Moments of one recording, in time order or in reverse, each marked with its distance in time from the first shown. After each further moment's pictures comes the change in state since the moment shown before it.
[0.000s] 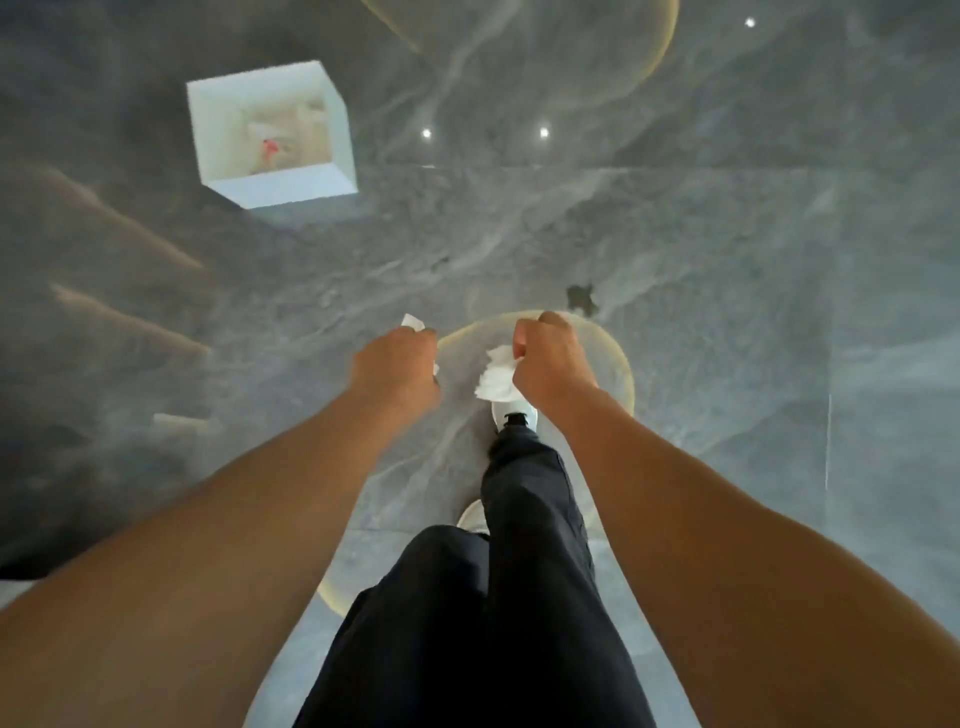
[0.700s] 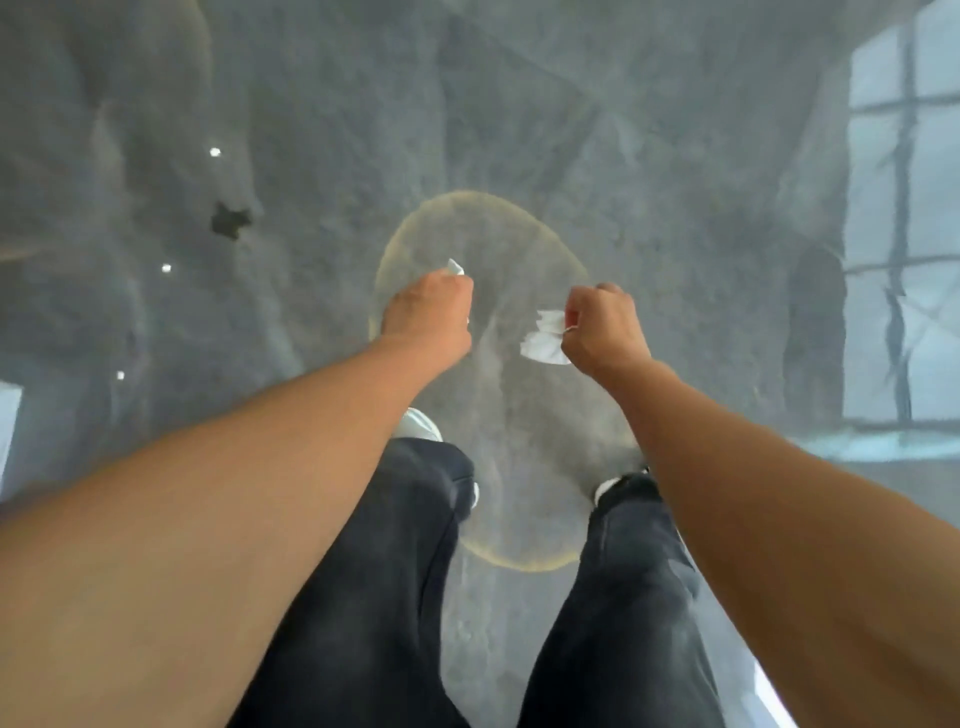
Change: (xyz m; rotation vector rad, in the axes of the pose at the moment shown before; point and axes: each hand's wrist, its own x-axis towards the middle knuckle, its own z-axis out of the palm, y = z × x) left_hand -0.177 0.320 0.289 0.610 -0.204 0.901; right_hand -0.364 0.389 0.175 0.612 0.512 0.810
